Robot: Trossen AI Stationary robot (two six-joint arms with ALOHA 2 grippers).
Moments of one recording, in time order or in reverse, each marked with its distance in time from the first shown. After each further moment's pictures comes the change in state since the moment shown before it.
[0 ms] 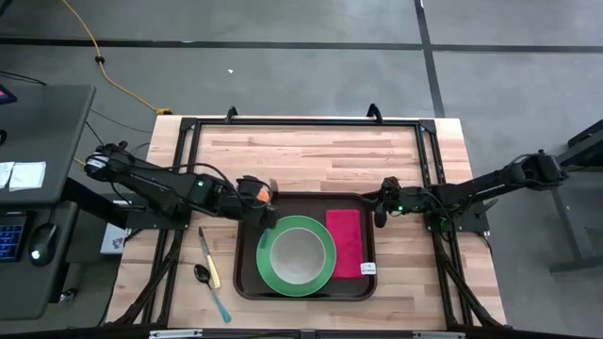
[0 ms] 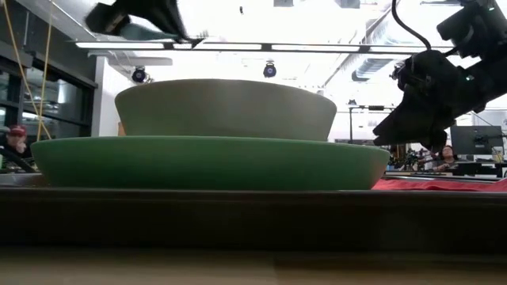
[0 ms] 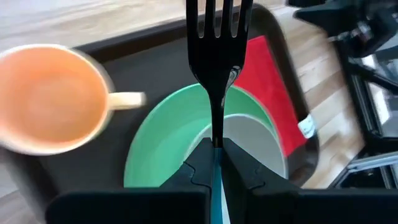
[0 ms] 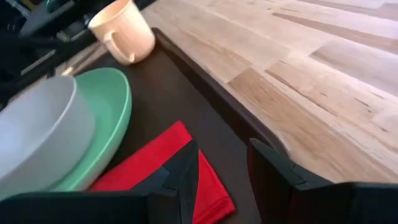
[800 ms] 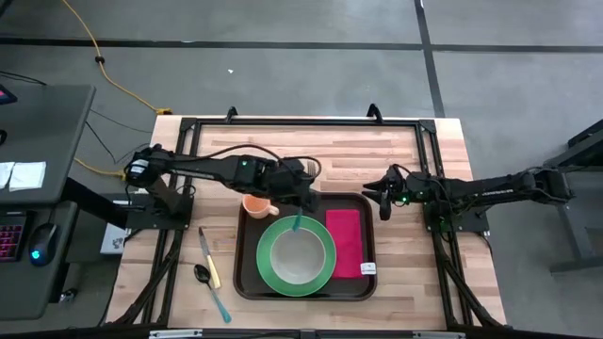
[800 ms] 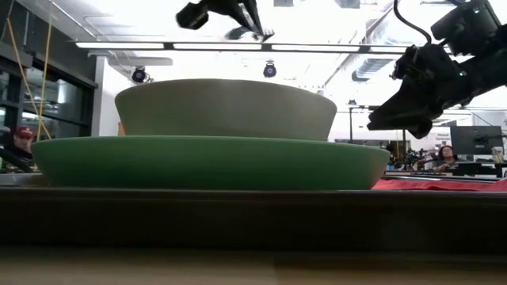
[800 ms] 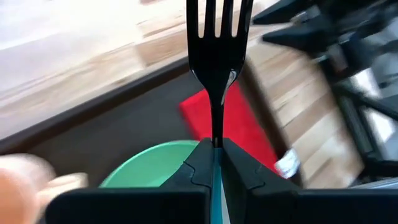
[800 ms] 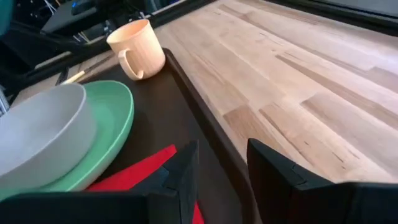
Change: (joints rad) left arm 0.188 0.367 0.500 -0.116 0.086 0.252; right arm -0.210 -0.171 0.000 -0.062 -0.210 -0.258
